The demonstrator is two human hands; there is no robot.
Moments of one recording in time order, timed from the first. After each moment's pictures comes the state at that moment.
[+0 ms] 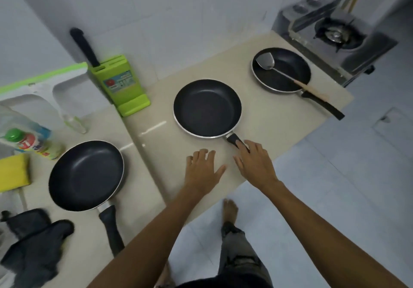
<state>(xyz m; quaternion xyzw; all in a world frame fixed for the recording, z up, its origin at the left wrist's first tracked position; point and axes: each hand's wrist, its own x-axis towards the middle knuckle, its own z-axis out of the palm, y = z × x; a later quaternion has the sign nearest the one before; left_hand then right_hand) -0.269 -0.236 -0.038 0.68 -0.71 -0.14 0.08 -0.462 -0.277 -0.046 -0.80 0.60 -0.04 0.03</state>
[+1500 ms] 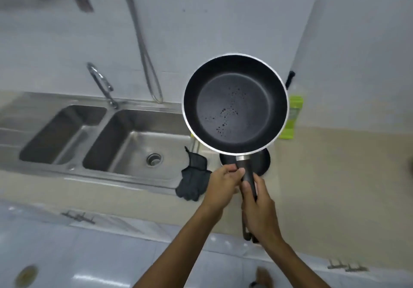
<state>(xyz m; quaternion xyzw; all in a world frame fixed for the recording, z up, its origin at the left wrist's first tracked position) -0.061 0.010 0.133 0.66 -0.18 -0.40 0.61 -0.173 -0.042 0.089 -0.72 0.40 -0.22 0.53</state>
